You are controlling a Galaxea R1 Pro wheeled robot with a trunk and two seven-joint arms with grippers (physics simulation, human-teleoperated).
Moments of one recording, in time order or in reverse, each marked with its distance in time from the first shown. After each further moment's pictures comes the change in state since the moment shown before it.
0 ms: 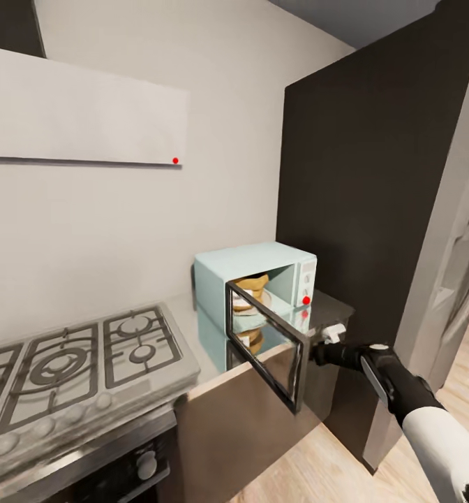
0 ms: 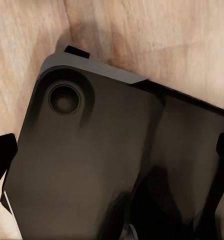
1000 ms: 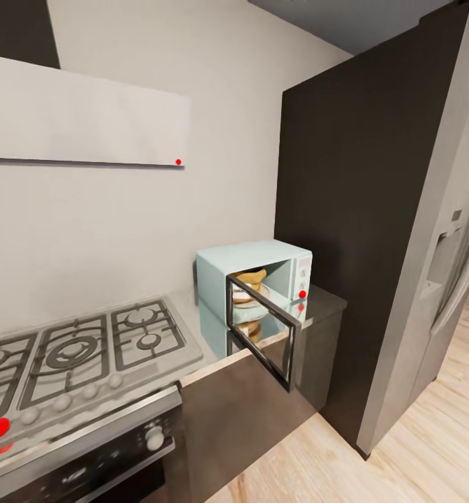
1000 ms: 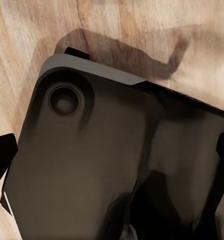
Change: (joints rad) left arm 0.000 0.000 -0.001 -0.003 0.000 0.000 0.001; right arm 0.420 0.012 0.001 0.735 0.035 -0.325 -0.351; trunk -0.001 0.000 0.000
